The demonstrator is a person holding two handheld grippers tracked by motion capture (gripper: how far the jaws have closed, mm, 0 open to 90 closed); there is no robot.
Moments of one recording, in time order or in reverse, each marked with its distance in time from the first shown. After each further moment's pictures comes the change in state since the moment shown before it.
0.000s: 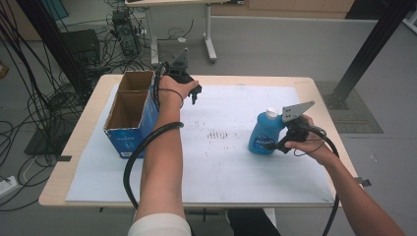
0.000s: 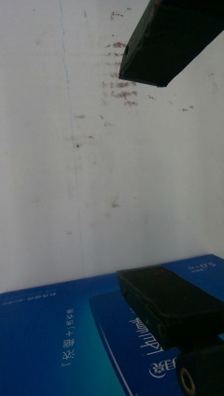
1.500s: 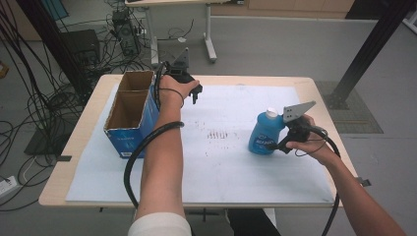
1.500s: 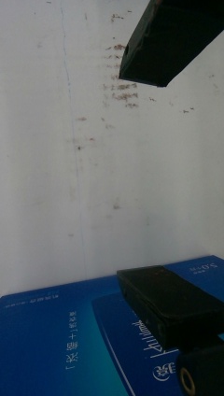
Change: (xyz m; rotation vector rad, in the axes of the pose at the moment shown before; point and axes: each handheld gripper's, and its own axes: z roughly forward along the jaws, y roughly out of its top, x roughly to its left) left arm -0.001 0.001 0.000 -0.002 -0.002 0.006; right arm 0.000 0.000 -0.003 0.008 -0.004 -0.008
